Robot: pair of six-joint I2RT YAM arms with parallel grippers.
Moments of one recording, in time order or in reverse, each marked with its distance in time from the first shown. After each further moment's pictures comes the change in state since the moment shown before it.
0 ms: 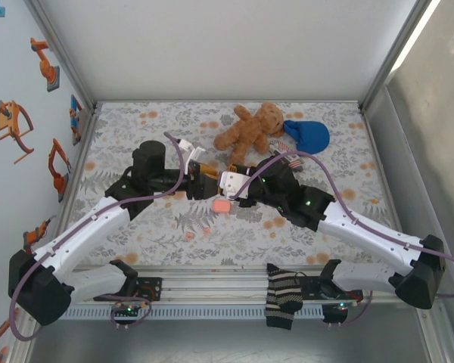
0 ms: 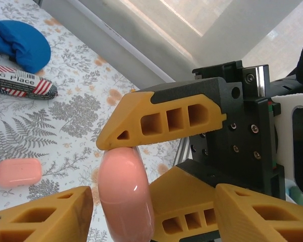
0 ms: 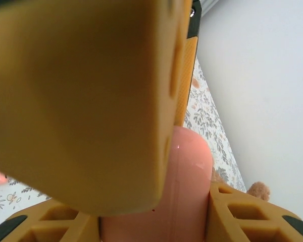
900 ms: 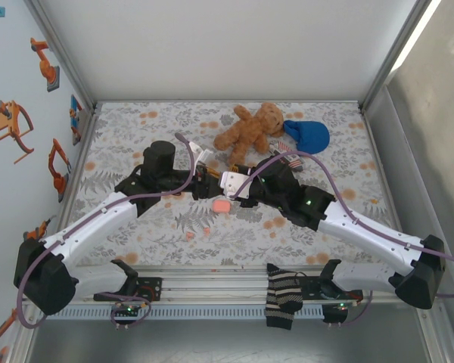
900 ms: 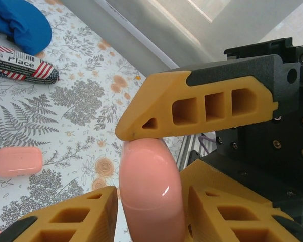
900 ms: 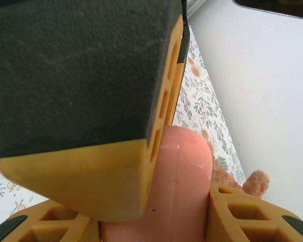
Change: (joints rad) left arm -0.026 0.076 0.003 0.005 -0.012 0.018; right arm 0.000 0.000 0.010 -0.043 0.031 0.006
